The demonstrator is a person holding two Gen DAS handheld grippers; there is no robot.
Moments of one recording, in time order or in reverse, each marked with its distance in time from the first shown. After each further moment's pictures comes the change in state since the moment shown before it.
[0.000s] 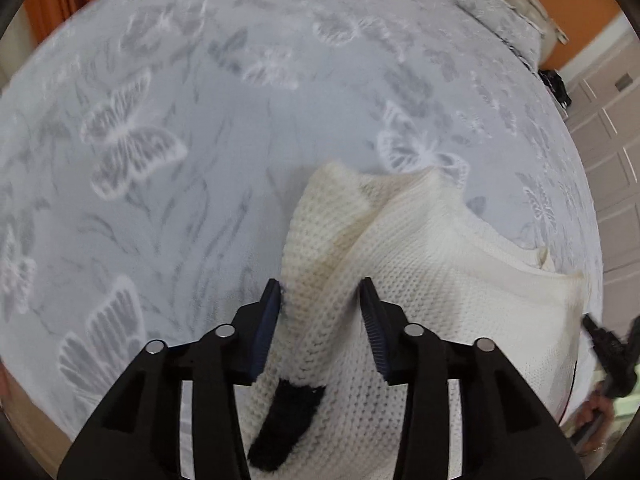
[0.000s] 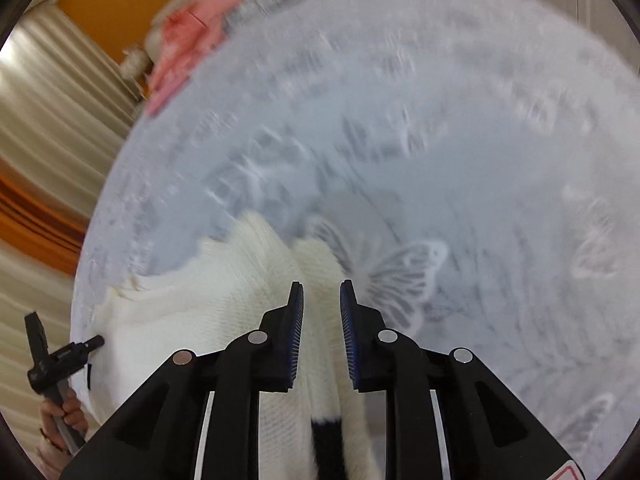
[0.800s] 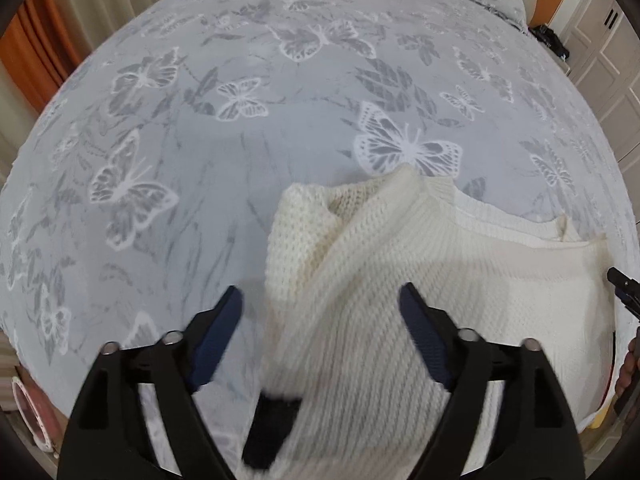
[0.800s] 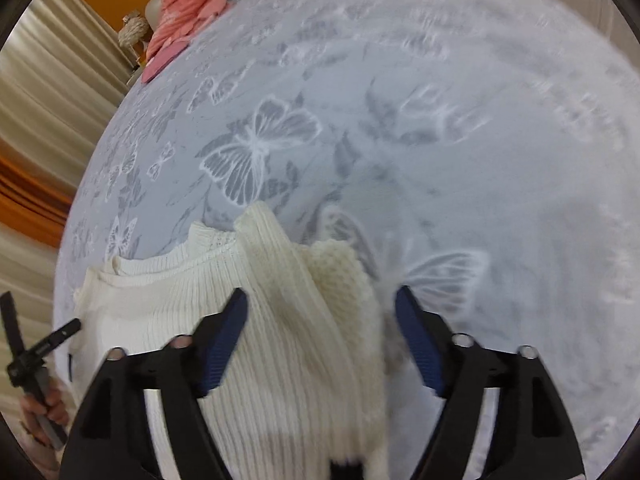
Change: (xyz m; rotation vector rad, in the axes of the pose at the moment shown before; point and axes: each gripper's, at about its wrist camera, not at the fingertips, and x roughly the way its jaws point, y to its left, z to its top) left arm 0.014 -0.036 0.012 0.147 0.013 0.130; right arm 0.066 0.007 0.016 -0.008 0.162 -0.037
